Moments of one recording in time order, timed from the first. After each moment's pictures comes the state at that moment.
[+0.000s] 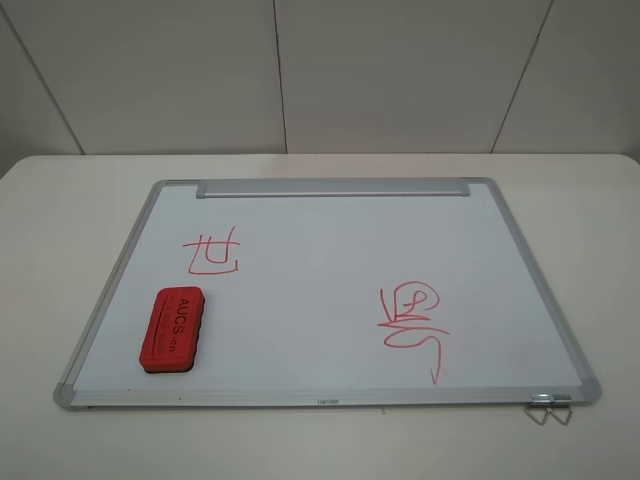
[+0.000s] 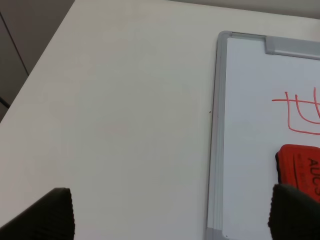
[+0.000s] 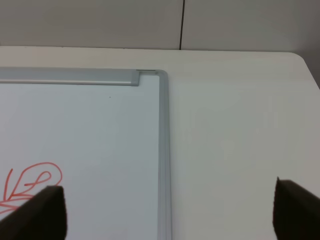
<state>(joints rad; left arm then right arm) 0.07 -0.01 -0.50 0.06 1.06 -0.11 -0.06 0.00 -0.52 -0.02 1.07 -0.03</state>
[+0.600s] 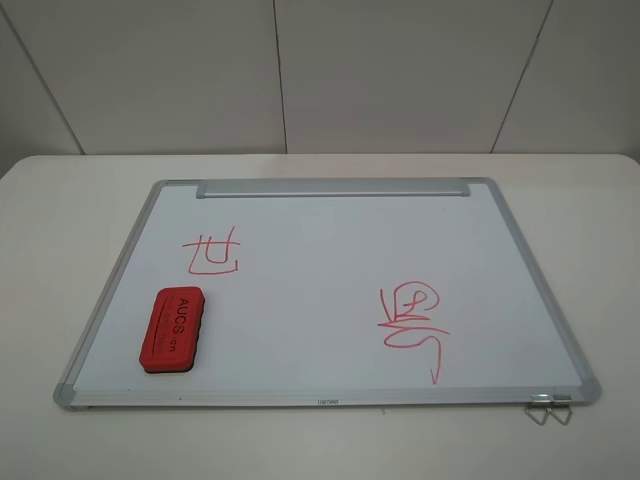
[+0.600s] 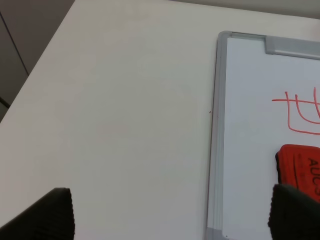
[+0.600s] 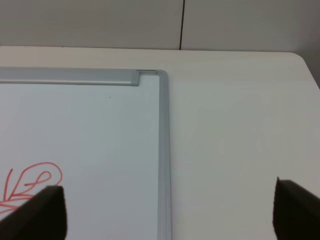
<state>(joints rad) 0.07 -0.01 -0.50 0.06 1.06 -0.11 -0.06 0.00 -0.52 -0.02 1.07 -0.03</state>
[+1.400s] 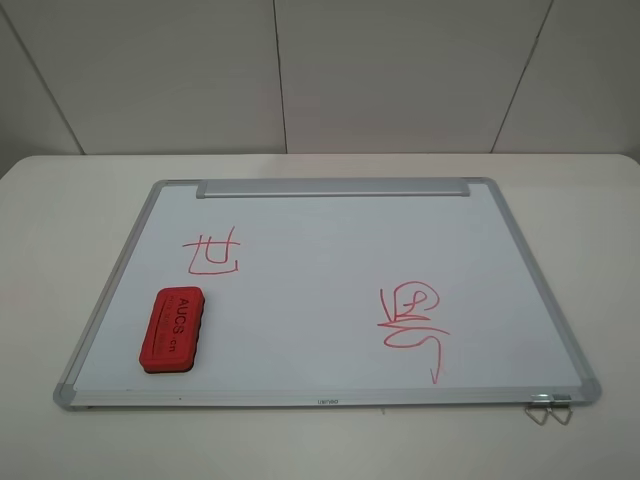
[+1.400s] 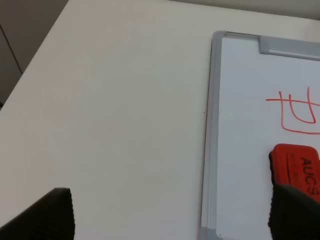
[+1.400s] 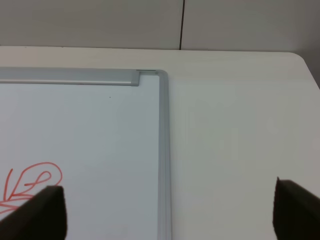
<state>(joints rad) 0.07 -0.01 -0.50 0.04 1.06 -0.11 -0.06 0.00 -0.52 -0.02 1.07 -0.03</state>
